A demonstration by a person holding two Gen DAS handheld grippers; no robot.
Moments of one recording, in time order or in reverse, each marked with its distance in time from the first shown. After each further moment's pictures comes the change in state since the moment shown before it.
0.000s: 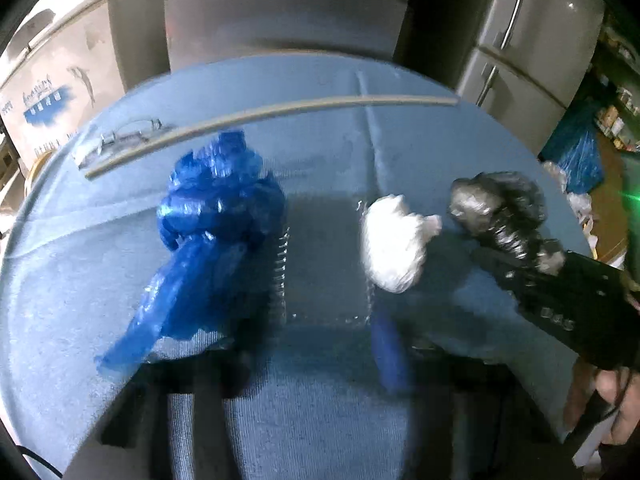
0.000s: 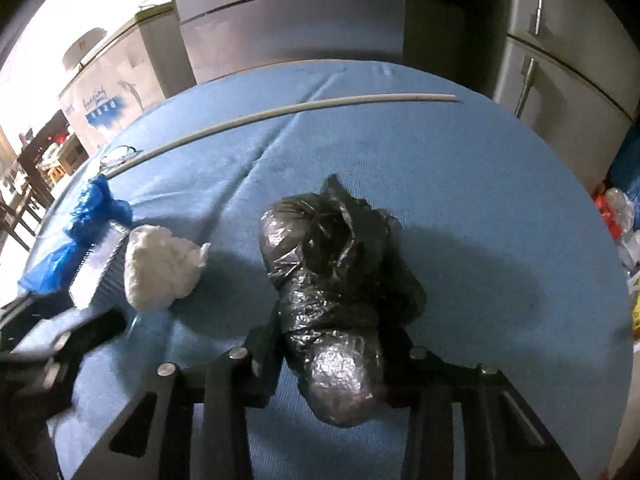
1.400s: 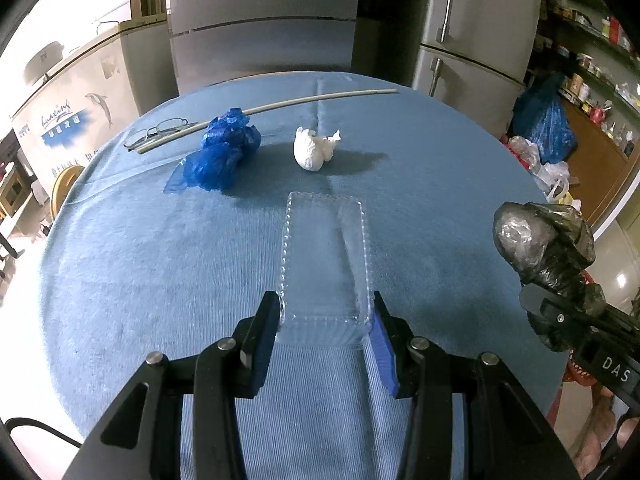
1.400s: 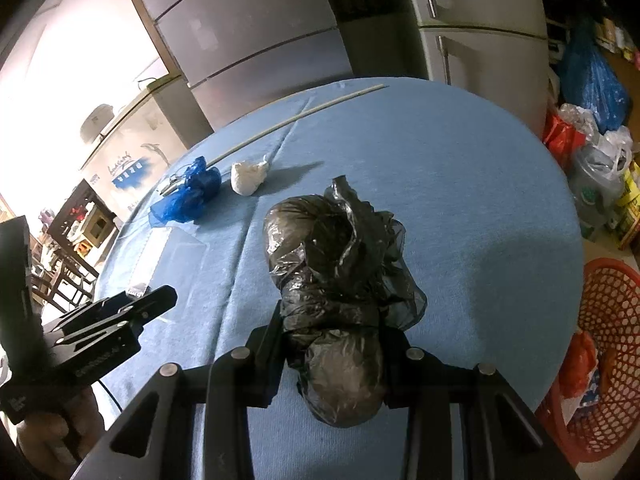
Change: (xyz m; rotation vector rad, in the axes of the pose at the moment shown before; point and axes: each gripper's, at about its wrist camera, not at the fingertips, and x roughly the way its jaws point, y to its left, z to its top) left arm -0.122 -0.048 -0.130 0.100 -0.083 0.032; right arm -0.170 0.002 -0.178 0.237 -0.140 0.088
